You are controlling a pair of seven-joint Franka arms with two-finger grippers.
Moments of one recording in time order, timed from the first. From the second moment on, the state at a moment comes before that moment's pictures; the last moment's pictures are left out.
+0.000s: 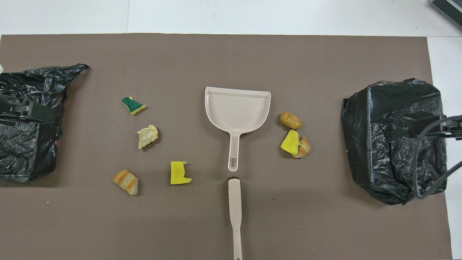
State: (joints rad) left arm -0.09 0.01 0.03 -1.54 -0.02 1.52 0.02; right arm -0.01 -0.09 0.00 -1.57 -0.02 1.48 0.07
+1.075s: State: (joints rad) left arm -0.09 0.00 0.00 -1.54 -0.05 1.51 0.02; right arm -0.01 -0.09 0.00 -1.59 -0.02 1.50 0.01
